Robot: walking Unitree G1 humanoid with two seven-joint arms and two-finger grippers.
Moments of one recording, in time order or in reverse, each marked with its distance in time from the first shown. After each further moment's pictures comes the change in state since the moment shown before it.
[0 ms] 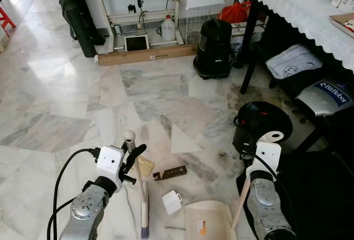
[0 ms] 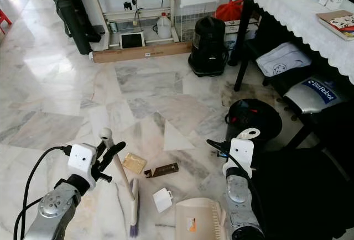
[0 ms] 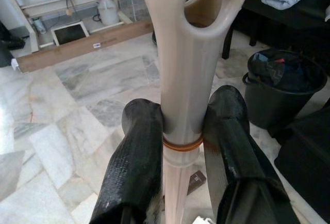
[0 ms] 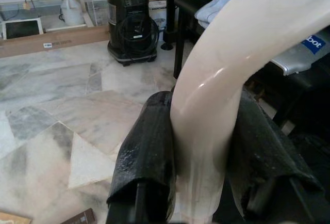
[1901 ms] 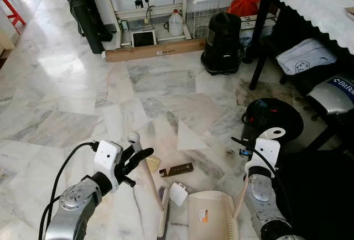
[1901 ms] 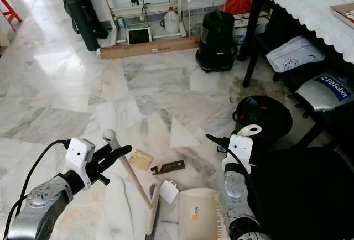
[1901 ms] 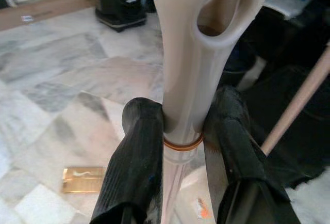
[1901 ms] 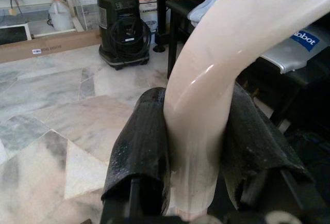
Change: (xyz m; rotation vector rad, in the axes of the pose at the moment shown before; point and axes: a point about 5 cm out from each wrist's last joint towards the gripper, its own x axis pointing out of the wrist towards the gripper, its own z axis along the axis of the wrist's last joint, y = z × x) left arm -0.003 0.000 0.019 -0.107 0.067 -0.303; right arm 0.008 0.004 0.004 -0.009 -0.052 -0.058
